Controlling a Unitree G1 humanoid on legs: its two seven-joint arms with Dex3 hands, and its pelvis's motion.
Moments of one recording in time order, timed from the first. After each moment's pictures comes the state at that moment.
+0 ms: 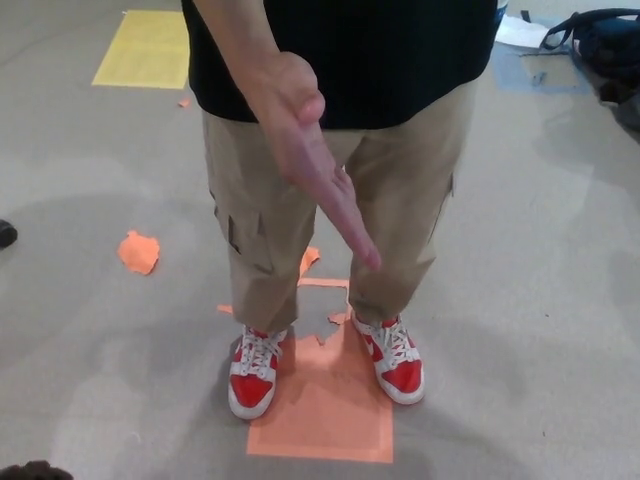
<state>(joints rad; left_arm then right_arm) -0.31 0.52 -0.21 1.28 0.30 -0.17 -0.14 -0.30 -0.45 0.16 1.29 -0.25 -0.10 0.17</state>
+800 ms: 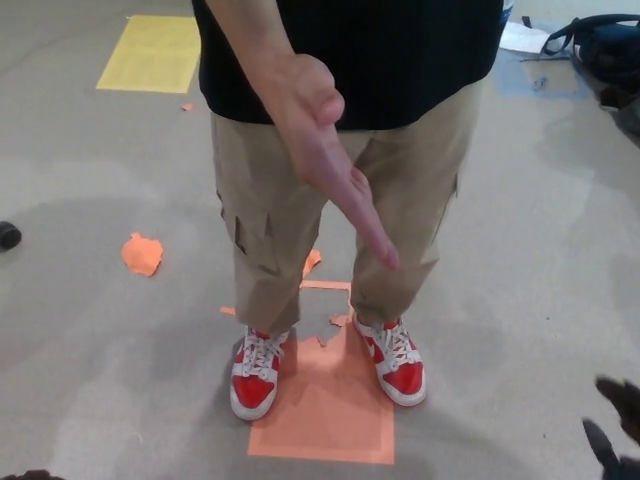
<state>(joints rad) -0.29 0.52 -0.20 1.30 0.30 -0.22 -0.14 -0.22 -0.43 0.06 0.89 -0.23 -0.23 0.08</state>
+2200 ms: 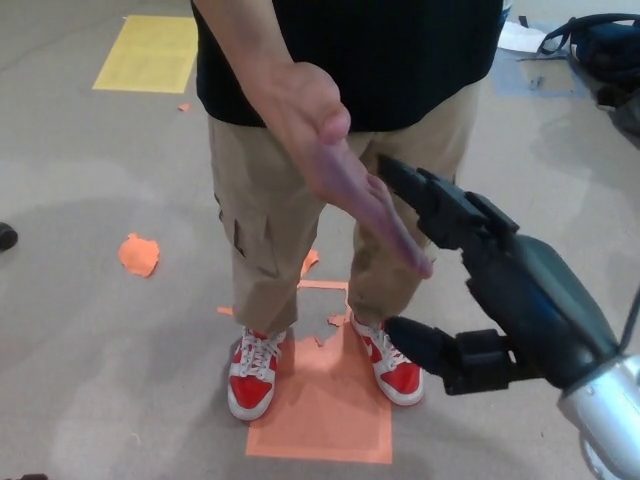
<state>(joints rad) -0.28 0.52 -0.17 1.30 0.29 -0.23 -0.14 -0.10 -0.31 0.29 -0.51 -0.49 0.13 0.21</state>
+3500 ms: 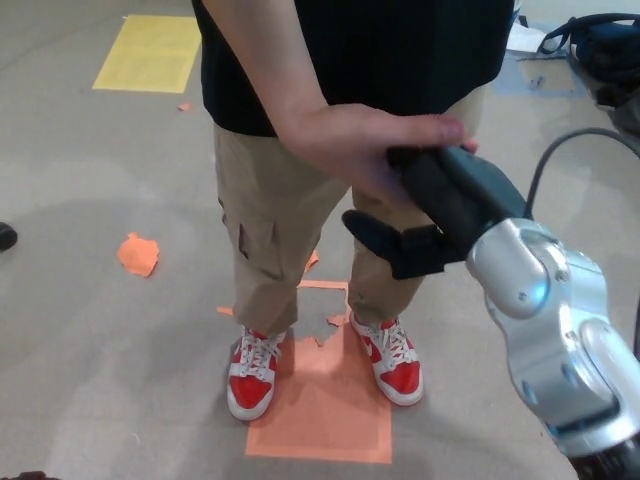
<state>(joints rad) -0.27 0.52 -0.15 1.31 0.29 -0.26 -0.14 -0.57 -0.21 0.40 -0.04 -0.67 0.49 0.27</state>
